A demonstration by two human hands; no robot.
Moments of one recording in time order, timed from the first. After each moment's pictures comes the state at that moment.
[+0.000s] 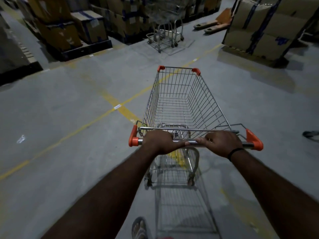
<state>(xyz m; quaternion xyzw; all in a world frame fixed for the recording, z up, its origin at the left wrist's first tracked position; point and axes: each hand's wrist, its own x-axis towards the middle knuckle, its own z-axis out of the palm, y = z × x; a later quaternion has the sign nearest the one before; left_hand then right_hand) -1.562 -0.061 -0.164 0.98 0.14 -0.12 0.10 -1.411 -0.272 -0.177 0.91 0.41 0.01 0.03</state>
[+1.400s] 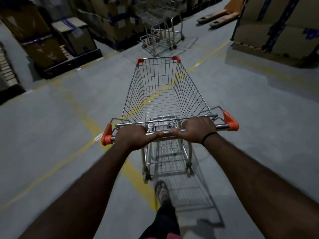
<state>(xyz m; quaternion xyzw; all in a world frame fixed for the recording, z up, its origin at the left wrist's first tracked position) -1.032 0.130 -0.169 0.97 0.24 -0.09 0.02 -0.861 -0.053 -0.173 0.87 0.50 -0.01 0.04</state>
